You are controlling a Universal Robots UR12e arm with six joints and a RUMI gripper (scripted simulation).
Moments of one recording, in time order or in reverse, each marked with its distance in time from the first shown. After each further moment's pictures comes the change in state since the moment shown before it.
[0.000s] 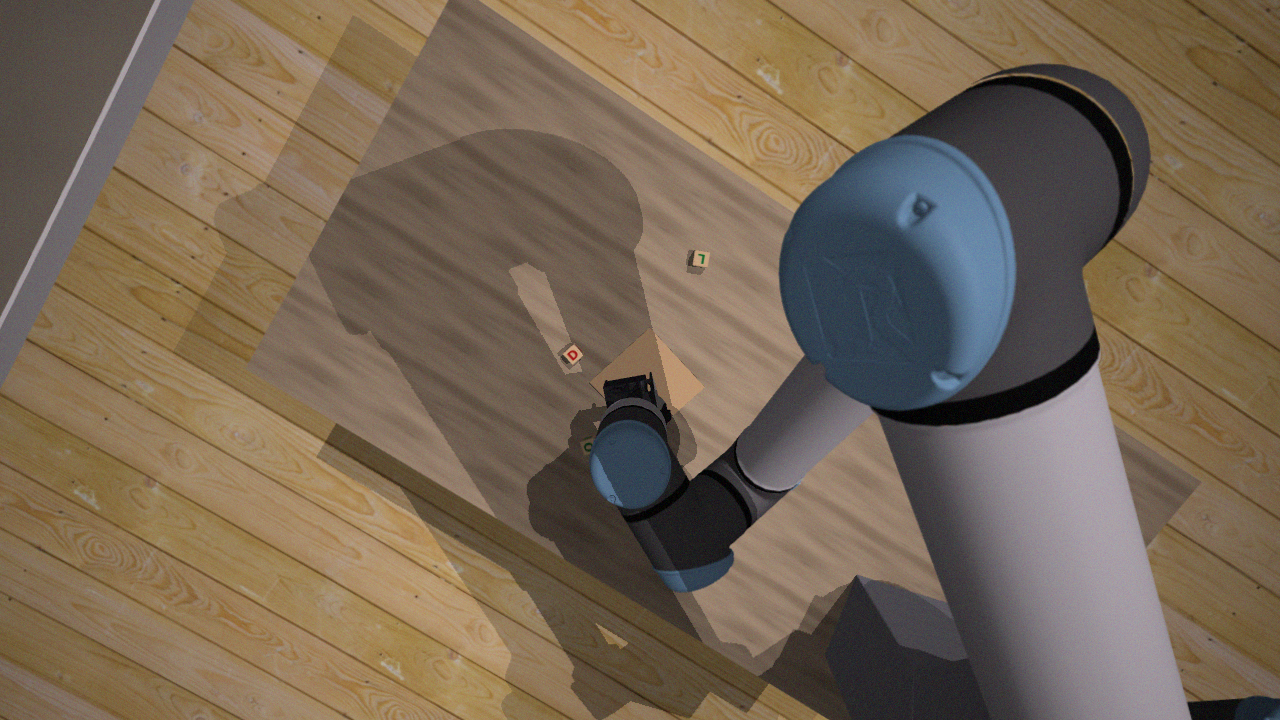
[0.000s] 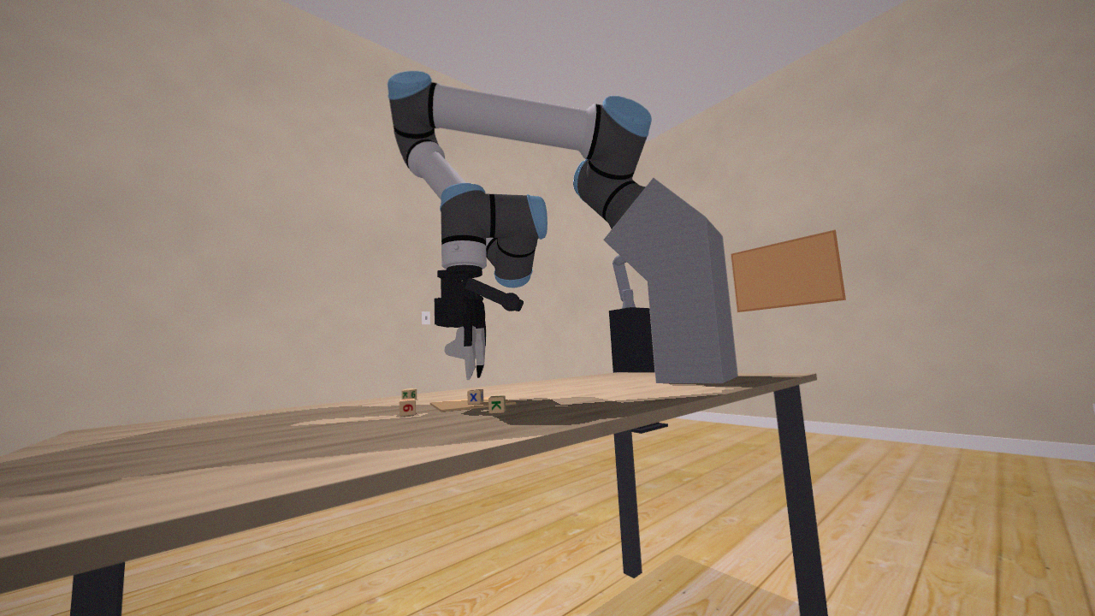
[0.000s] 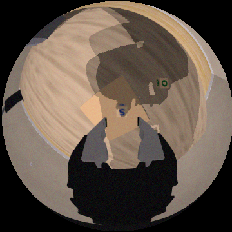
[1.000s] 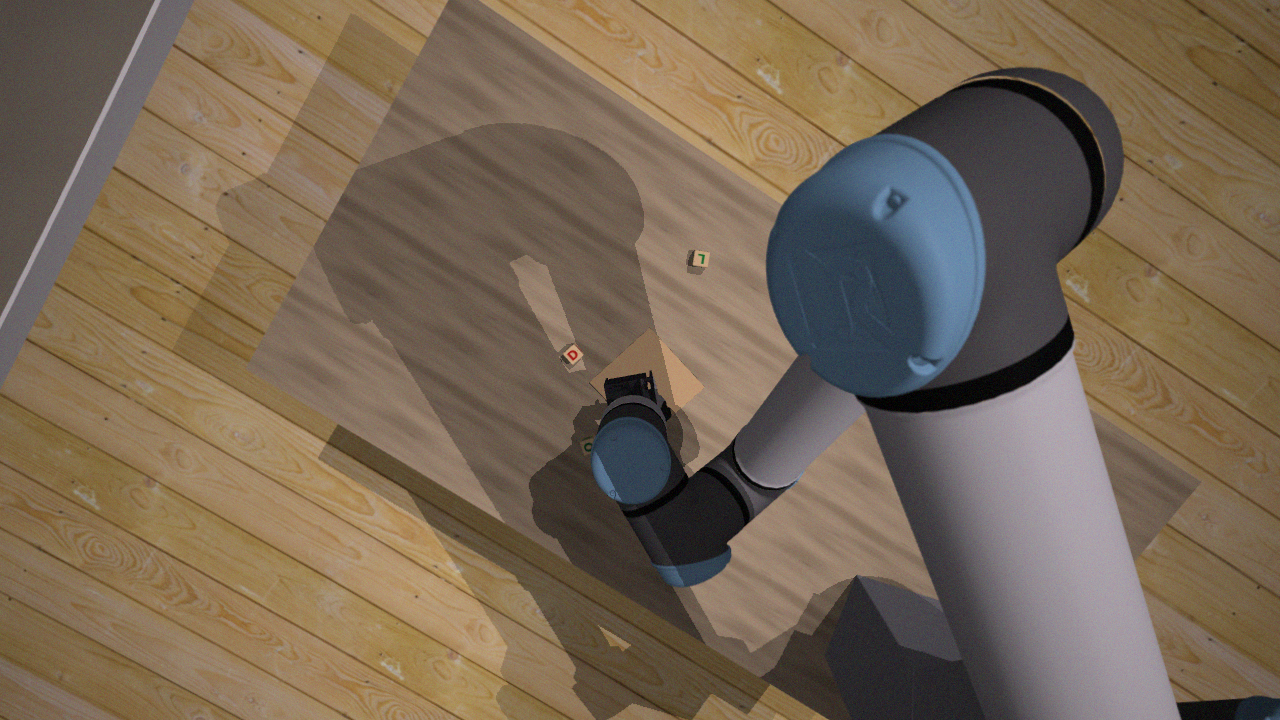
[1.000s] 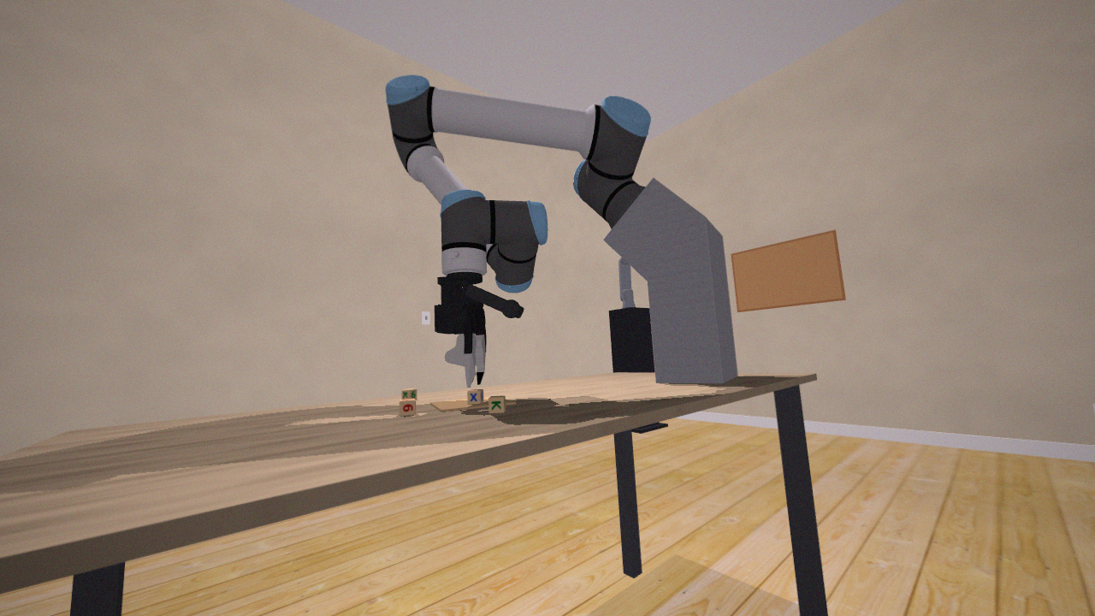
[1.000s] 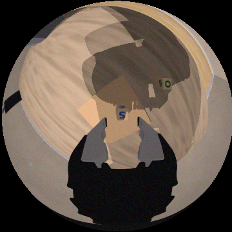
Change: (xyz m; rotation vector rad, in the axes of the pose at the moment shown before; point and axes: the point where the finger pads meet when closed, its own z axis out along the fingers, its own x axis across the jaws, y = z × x) arm 0.000 0.000 0.014 0.000 0.000 0.000
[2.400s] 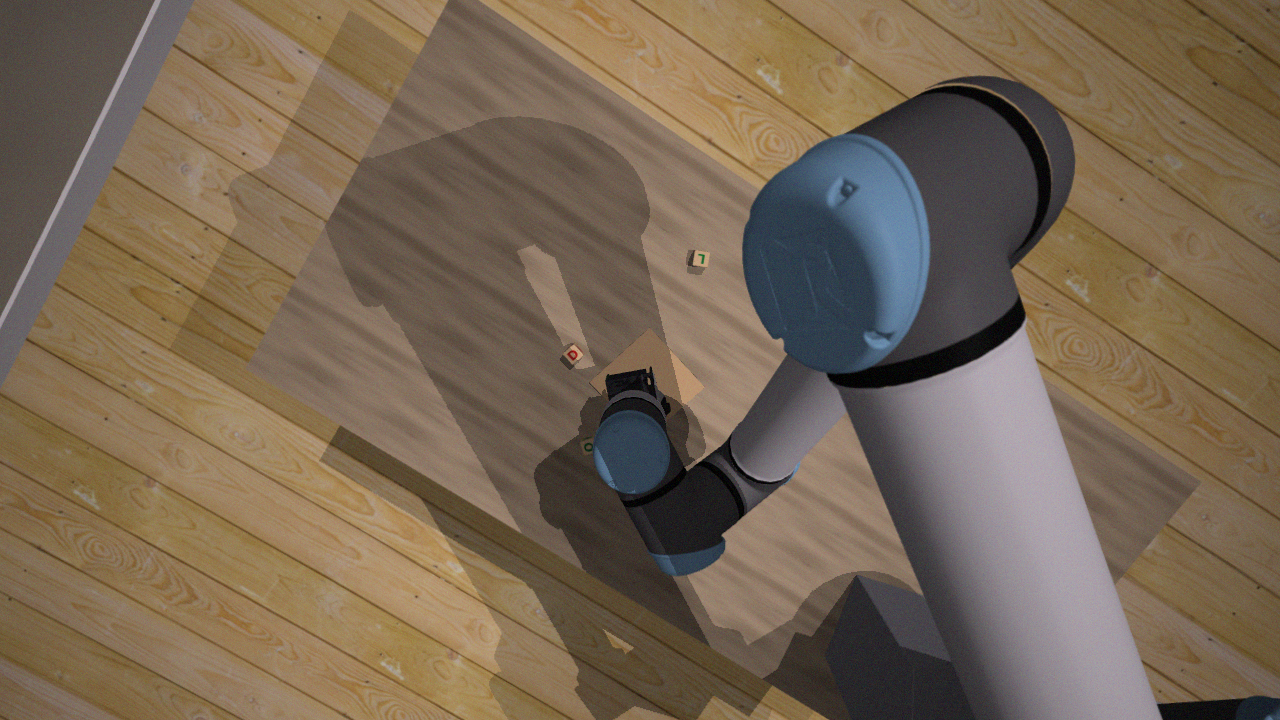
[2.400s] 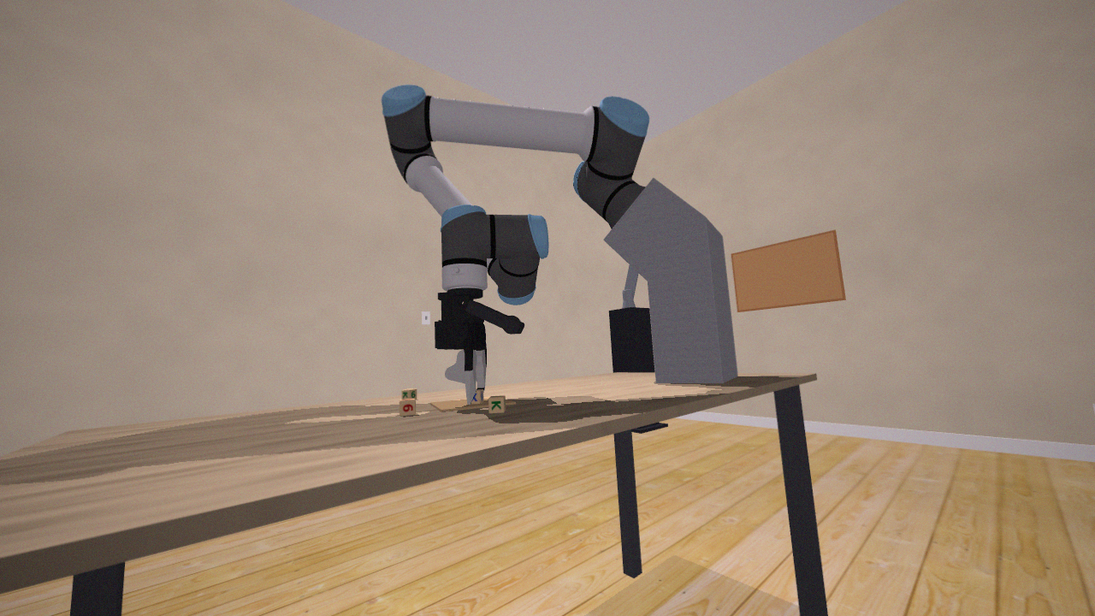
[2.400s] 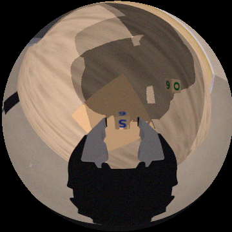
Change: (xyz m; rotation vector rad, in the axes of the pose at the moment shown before) arm 0.000 0.000 0.032 0.000 0.000 0.000
